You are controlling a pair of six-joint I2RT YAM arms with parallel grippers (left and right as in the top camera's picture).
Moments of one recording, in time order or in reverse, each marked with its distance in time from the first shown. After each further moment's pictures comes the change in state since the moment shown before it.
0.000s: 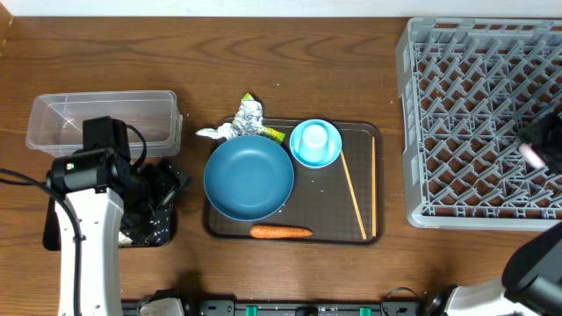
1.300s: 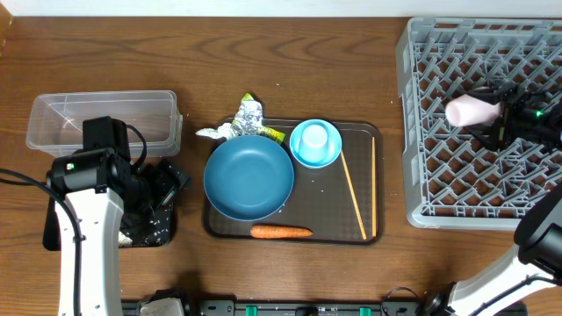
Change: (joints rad) left arm 0.000 0.000 0.000 0.000 0.000 0.000; right arm -0.002 0.262 0.042 0.057 -1.062 0.241
